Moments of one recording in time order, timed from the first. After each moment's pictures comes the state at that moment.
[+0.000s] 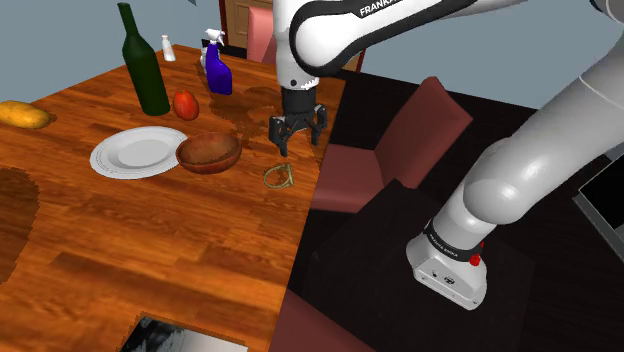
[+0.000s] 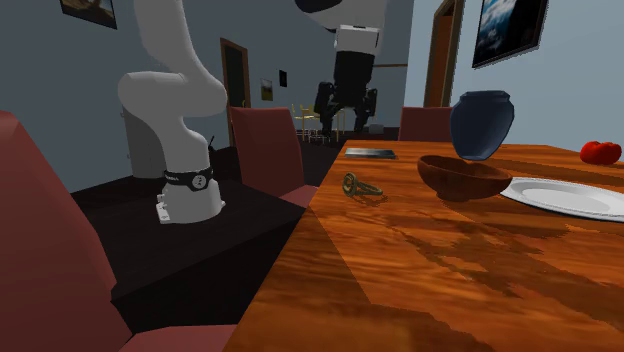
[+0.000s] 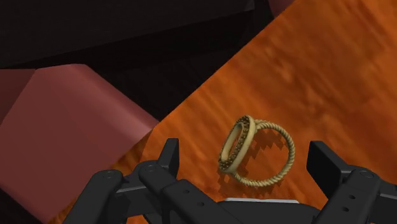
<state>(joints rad) 0.02 -0.21 0.38 -2.33 0.13 1.99 0.52</state>
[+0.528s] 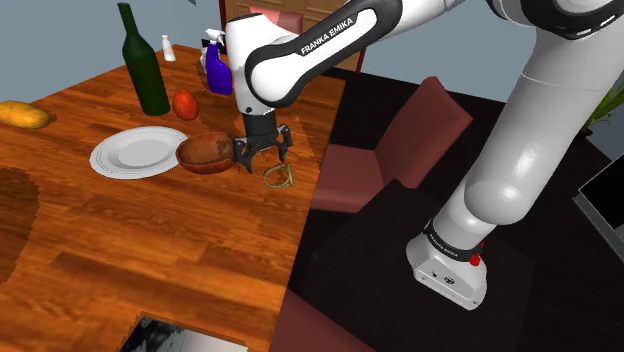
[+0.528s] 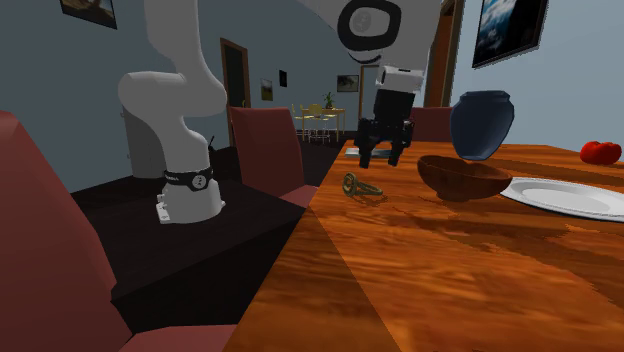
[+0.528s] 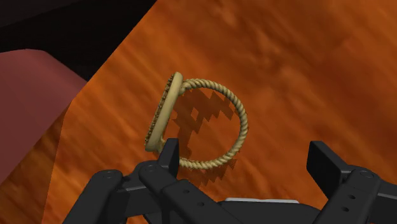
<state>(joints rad) 0.04 0.15 0.43 -2.13 -0.03 2.11 0.75</state>
